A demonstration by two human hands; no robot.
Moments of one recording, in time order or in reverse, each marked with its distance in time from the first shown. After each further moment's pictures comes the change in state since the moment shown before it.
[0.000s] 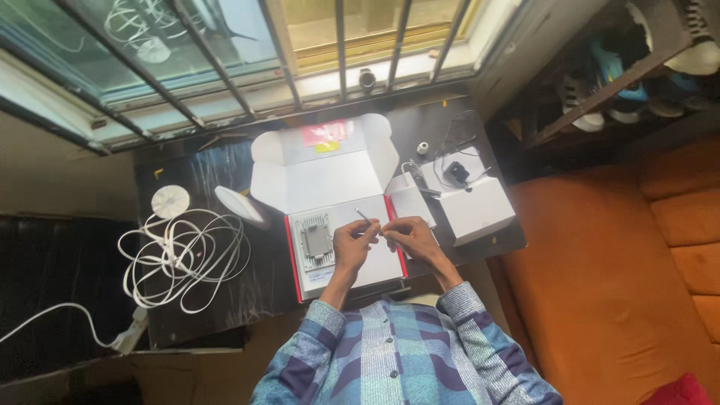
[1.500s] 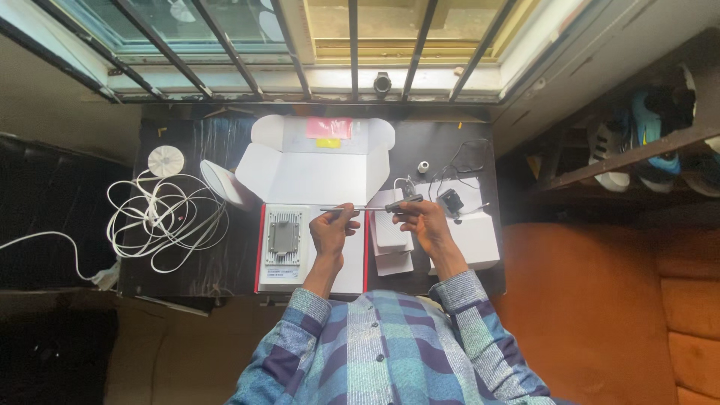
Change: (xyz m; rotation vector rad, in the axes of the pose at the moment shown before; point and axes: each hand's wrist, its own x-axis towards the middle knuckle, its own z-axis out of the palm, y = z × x) left_hand 0.045 0.018 0.065 -0.317 0.451 -0.130; right_hand 0.072 0.007 -0.122 0.650 0.049 0.283
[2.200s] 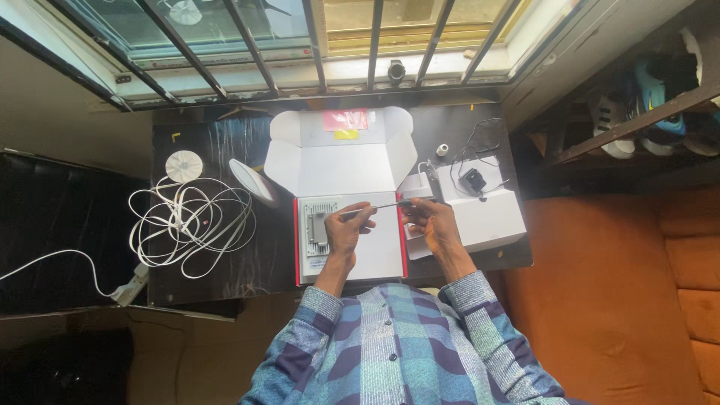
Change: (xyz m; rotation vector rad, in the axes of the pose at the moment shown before) left_hand -0.004 0.021 -0.082 -0.059 -0.270 0.004; right_hand -0.048 0.049 0.086 -0.002 0.195 -0.052
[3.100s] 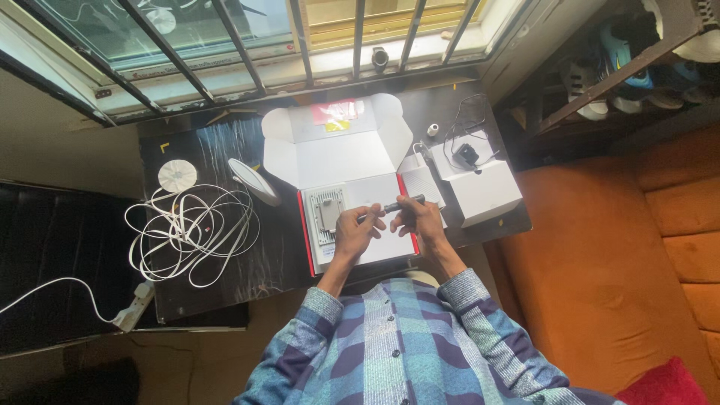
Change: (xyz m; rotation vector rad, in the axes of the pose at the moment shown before) left_hand -0.028 0.004 -0.037 0.484 -0.272 0.055; right_hand -0.058 0.048 0.047 -0.116 0.034 -0.121
